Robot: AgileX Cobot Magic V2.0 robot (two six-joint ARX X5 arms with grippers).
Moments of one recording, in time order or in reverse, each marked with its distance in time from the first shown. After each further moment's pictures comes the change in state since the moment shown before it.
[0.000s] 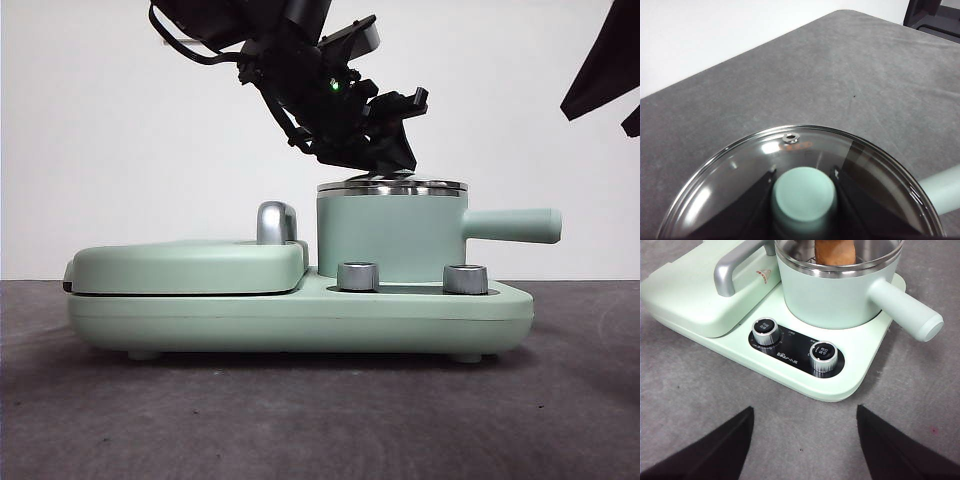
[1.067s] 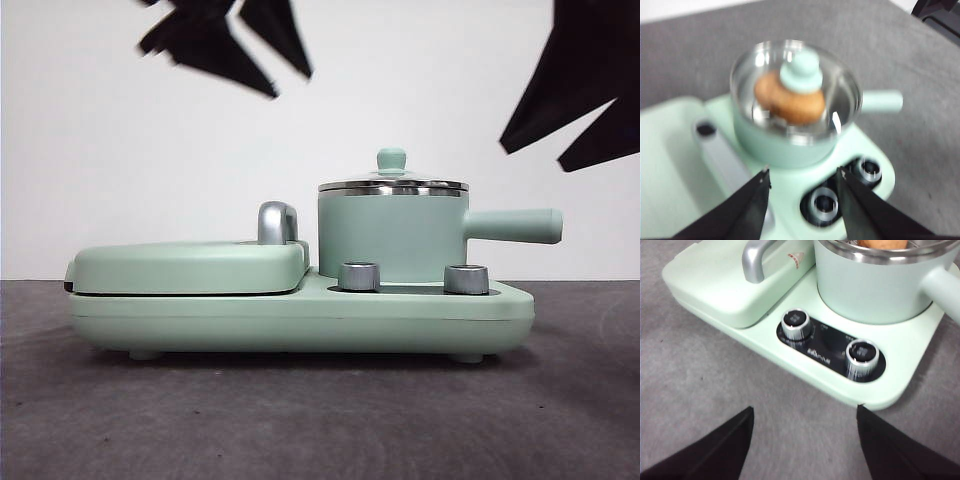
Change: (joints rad) left arm 0.031 -0.619 -0.386 -0.381 -0.006 -0.209; right arm 0.000 0.172 0.000 0.132 -0.109 -0.012
